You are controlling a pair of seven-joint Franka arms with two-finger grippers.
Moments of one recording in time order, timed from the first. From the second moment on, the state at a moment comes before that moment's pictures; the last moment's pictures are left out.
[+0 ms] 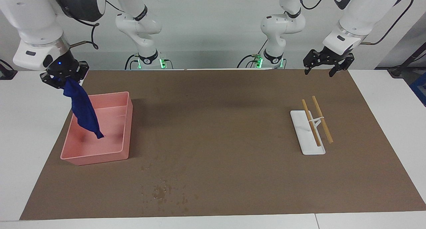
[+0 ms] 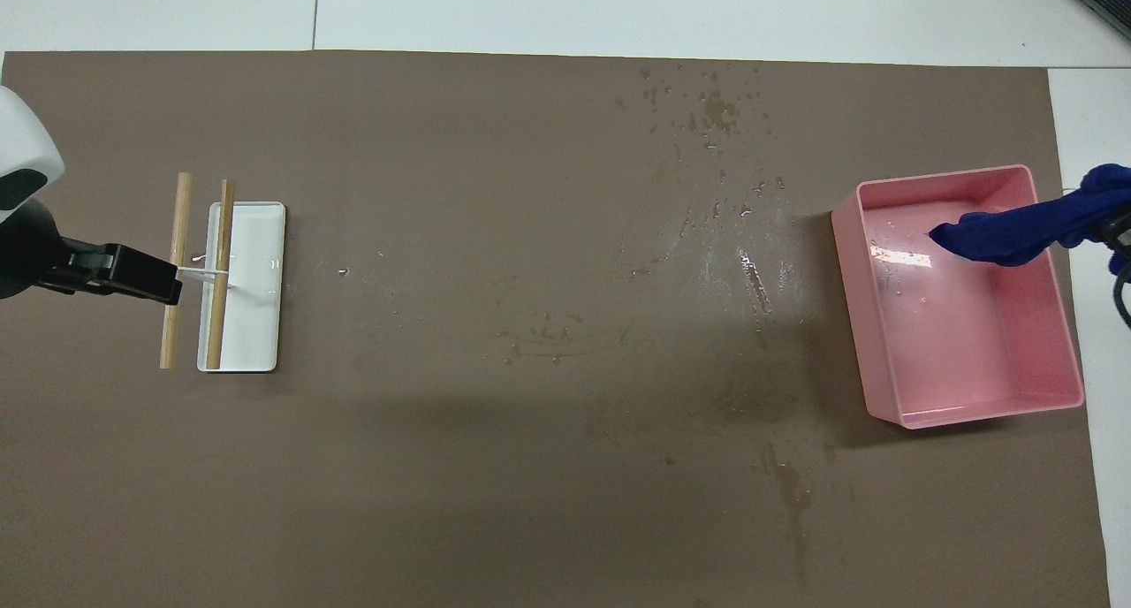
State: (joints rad) left arm 0.02 -0.02 -0.13 -1.57 -0.04 1.47 0.06; right arm -0.11 0.13 0.06 -1.40 -0.18 1.49 -0.66
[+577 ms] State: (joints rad) left arm 0.02 -0.02 -0.13 -1.57 -0.04 1.47 0.06; right arm -0.11 0.05 0.06 -1.55 -0.18 1.58 -0.66
